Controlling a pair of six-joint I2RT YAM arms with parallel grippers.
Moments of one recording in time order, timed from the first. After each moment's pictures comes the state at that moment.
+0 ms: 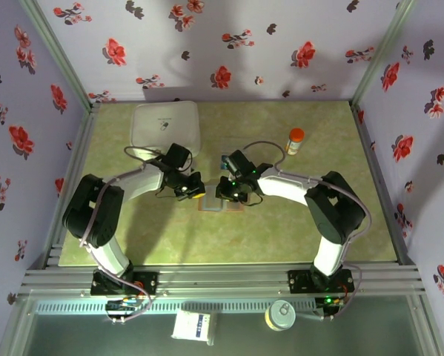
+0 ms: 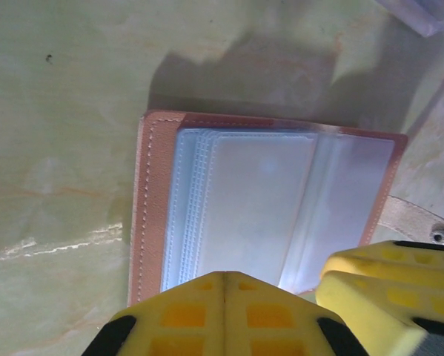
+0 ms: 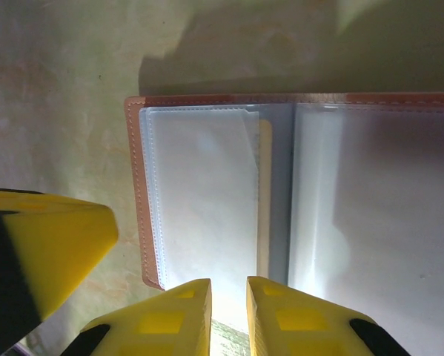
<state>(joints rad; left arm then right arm) -0.53 1.72 1.00 -0.43 0.44 -0.75 0.75 1.78 1.09 -0.37 -0.30 0.88</state>
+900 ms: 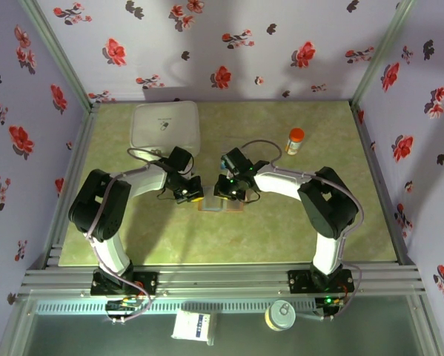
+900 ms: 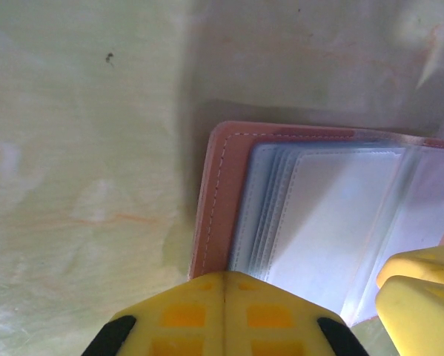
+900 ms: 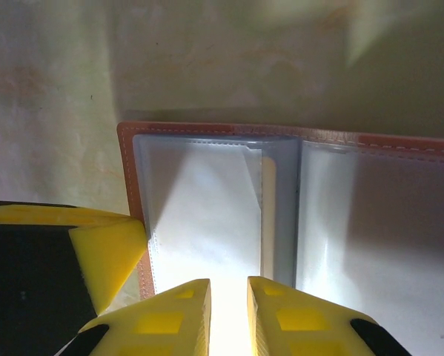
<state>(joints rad) -0.53 1.78 1.00 -0.43 0.40 -0.72 0.73 1.85 1.14 -0.37 -0.32 0.87</state>
